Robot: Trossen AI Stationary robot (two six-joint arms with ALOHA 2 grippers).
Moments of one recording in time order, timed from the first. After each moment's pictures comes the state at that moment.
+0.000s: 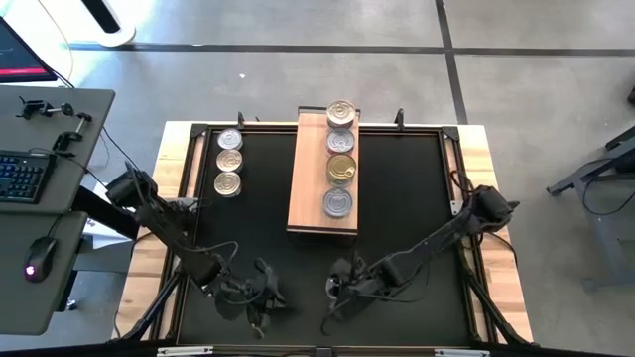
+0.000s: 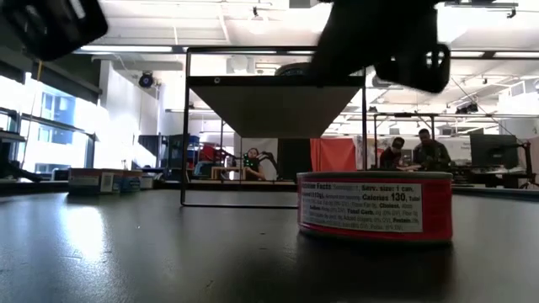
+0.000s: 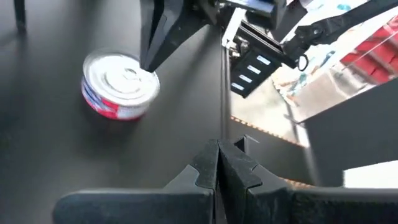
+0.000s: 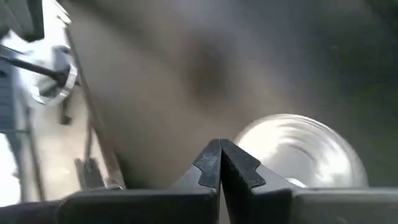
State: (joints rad) left arm -0.78 1.64 0.88 0.26 -0.51 -0.86; right arm 0.57 1.91 1.37 -0.40 0.27 1.09
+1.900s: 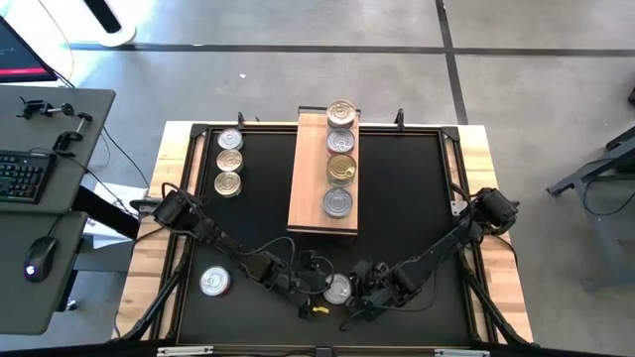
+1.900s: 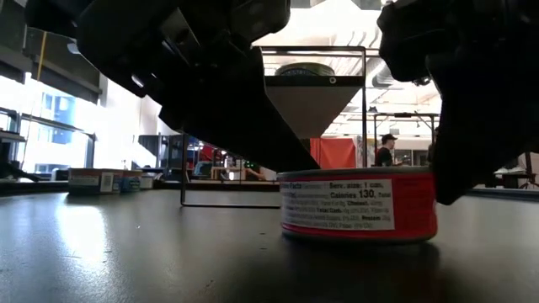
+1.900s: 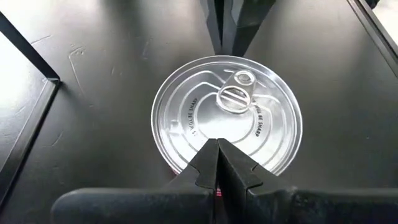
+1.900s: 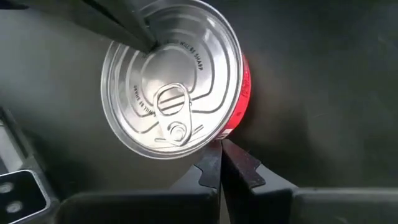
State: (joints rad) left arm -0.52 2.06 1.15 0.13 -0.38 -0.34; right arm 0.63 1.89 1.16 -0.37 0.31 1.39
